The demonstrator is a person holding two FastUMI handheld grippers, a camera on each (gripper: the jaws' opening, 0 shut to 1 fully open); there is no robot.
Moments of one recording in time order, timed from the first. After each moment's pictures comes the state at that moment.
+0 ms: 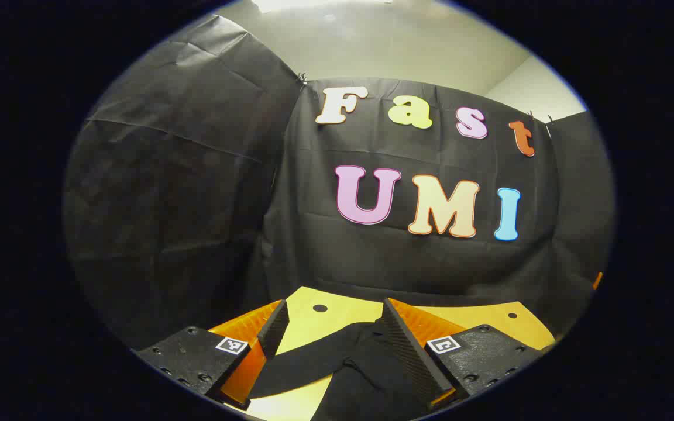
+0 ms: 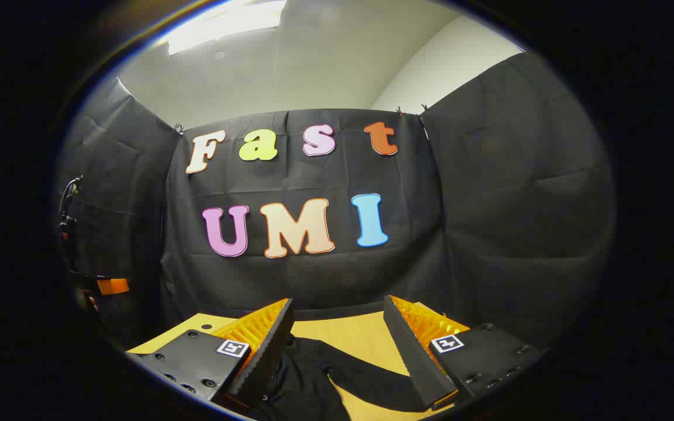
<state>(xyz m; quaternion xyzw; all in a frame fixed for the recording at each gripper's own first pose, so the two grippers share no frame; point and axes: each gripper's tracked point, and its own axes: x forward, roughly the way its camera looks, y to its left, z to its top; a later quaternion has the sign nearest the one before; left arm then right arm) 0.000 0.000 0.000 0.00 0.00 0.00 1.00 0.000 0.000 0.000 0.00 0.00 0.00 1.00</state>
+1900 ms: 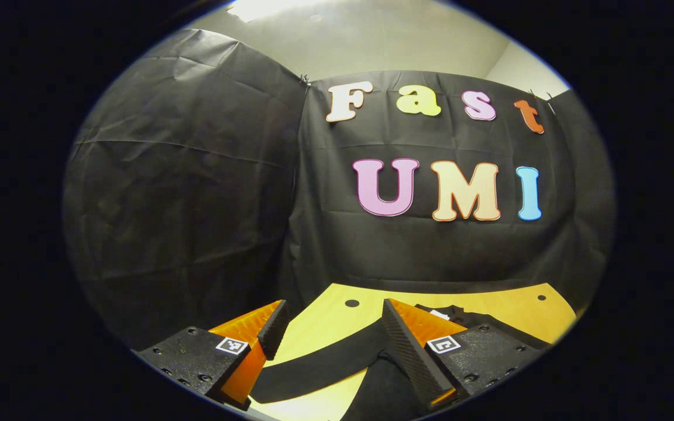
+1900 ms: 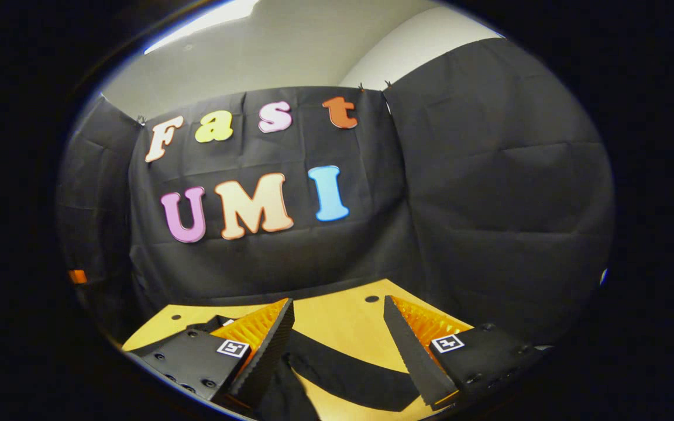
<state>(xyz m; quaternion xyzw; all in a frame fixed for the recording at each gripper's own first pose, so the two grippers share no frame) -0.018 0.033 -0.003 0.04 0.01 0.07 1.00 0.032 -0.105 -0.080 0.03 0.07 -0.08 0.99</state>
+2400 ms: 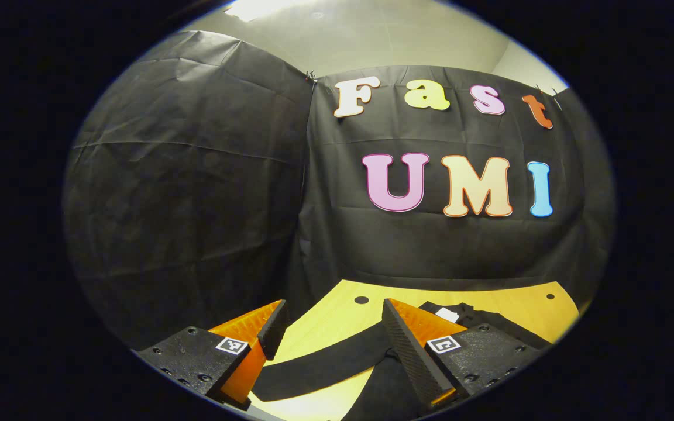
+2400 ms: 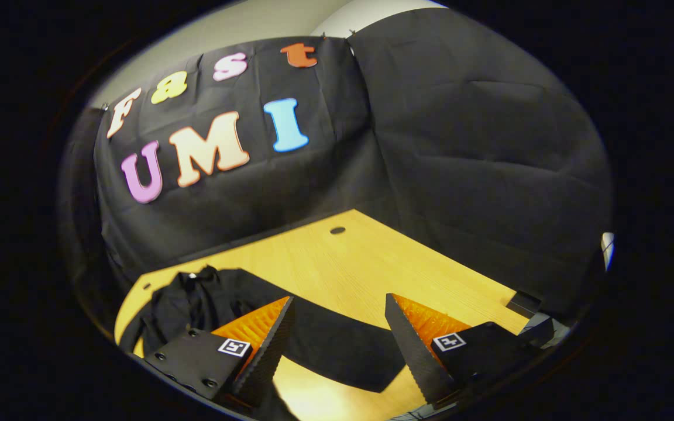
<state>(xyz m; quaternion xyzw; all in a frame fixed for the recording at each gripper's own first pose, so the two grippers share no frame) -0.013 0.037 -0.005 0.05 0.02 0.09 0.99 0.039 -0.166 -0.231 0.06 0.23 -0.13 0.96</state>
